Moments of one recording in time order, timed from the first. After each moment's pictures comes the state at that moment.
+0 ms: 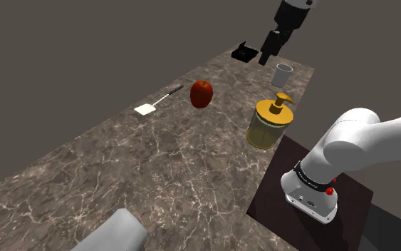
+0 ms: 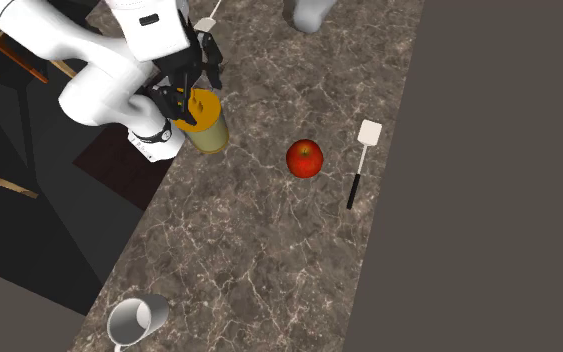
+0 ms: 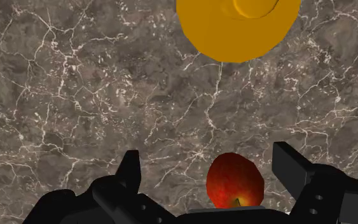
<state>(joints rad) 0.02 -0.83 0.05 -2.38 0.00 1.69 -0.05</state>
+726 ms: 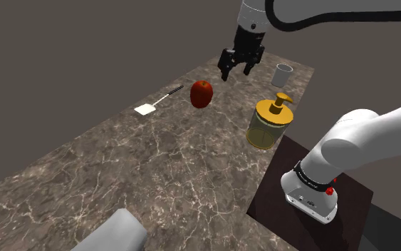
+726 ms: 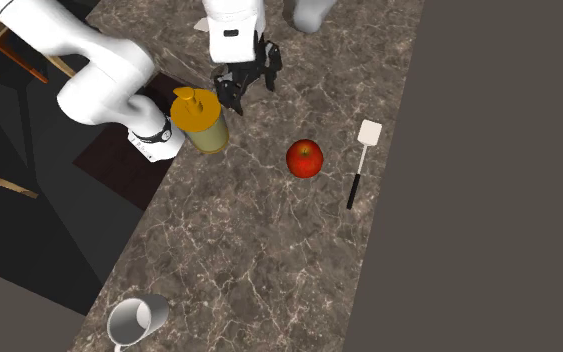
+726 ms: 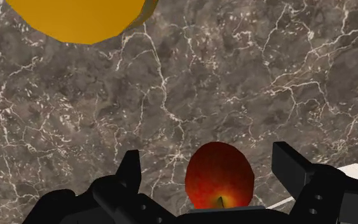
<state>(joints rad) -0.05 -0.63 0.32 -2.37 0.11 1.86 0.44</state>
